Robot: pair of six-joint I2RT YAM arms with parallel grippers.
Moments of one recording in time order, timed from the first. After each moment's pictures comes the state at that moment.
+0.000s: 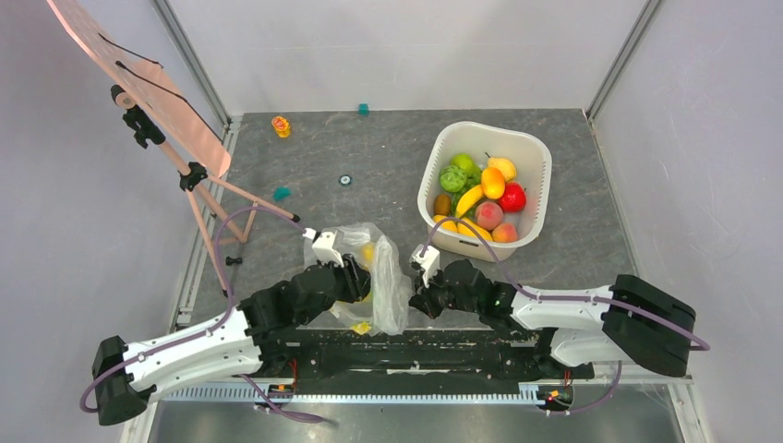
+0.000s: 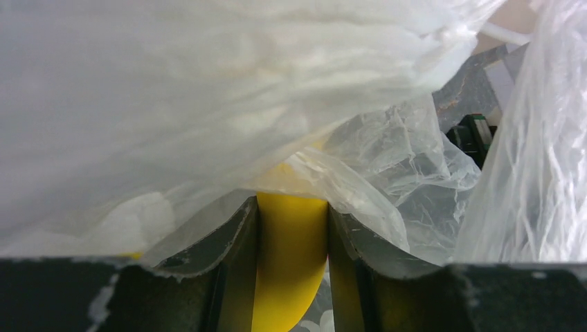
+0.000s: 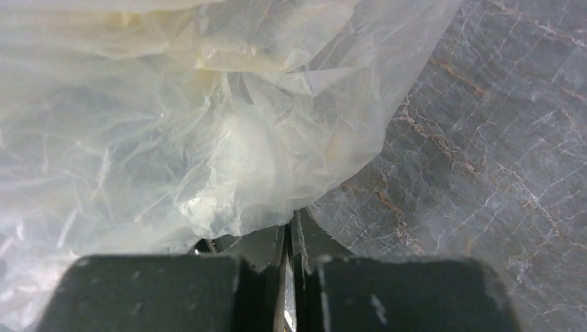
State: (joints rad) left arm -1.07 0.66 0.40 -0.20 -0.40 -0.78; right arm 1.07 1.25 0.37 0.39 -0.11 0.24
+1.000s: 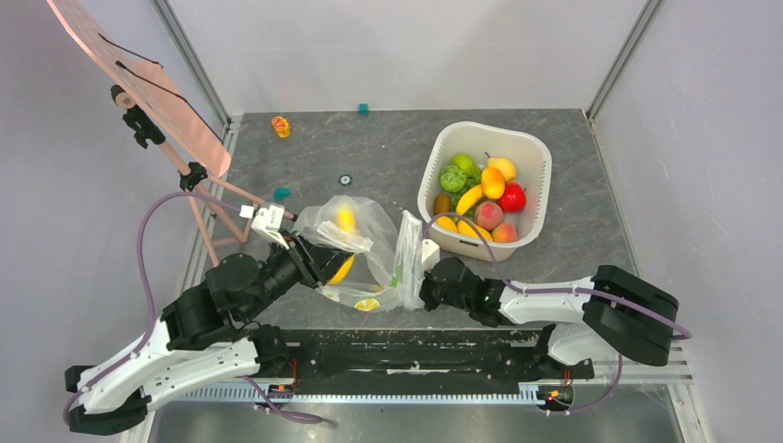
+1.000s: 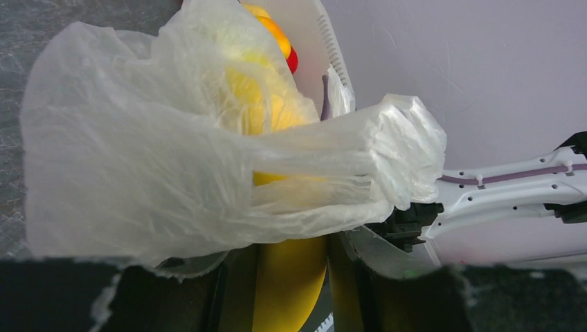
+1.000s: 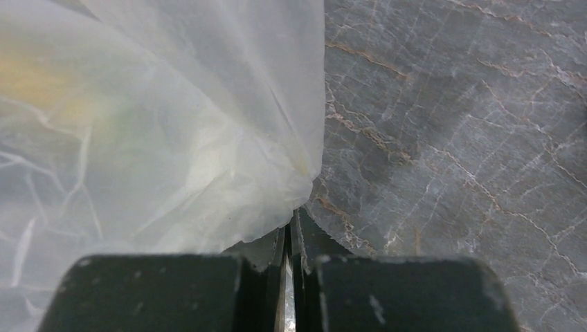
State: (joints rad) left arm -1.07 0.47 0.83 -0.51 -0.37 -0.76; right arm 1.07 1.36 0.43 0.34 0.09 0.30
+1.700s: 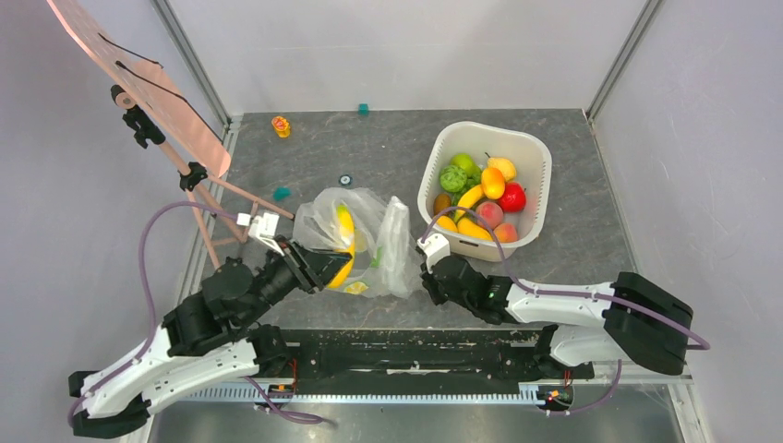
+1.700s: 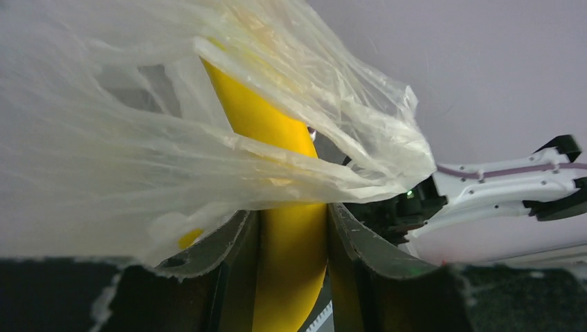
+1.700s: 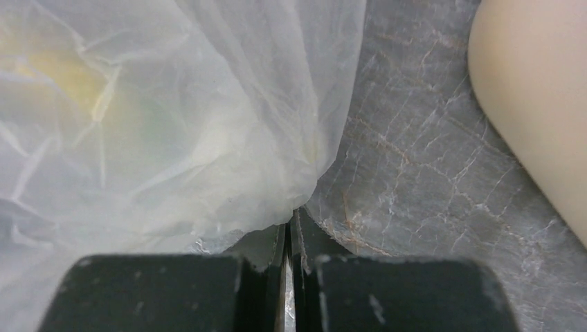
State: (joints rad) left arm -1.07 0.38 0.80 -0.49 -0.36 -0.78; right arm 1.07 1.29 0.46 0.14 0.27 0.32
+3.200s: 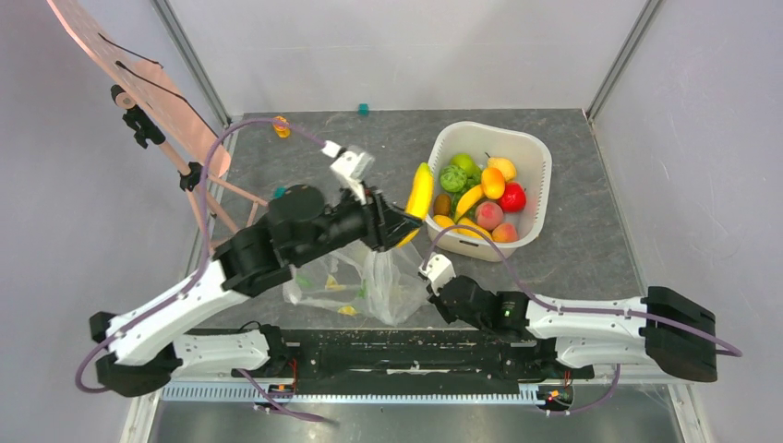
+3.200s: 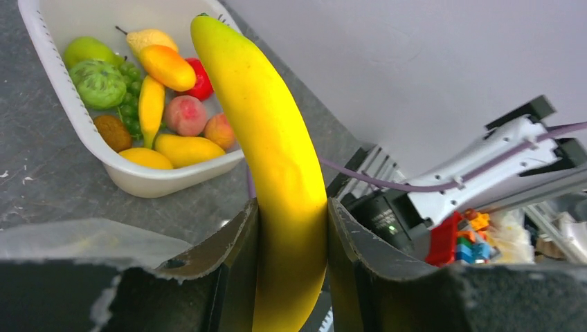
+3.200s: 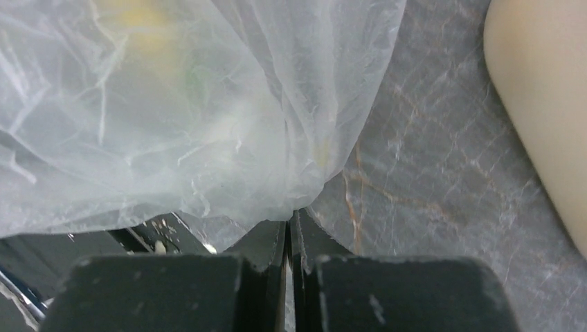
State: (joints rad) left arm -1.07 0.97 1.25 -0.40 -0.08 -0.53; right arm 1.21 1.12 0.44 -0.02 0.35 0.23
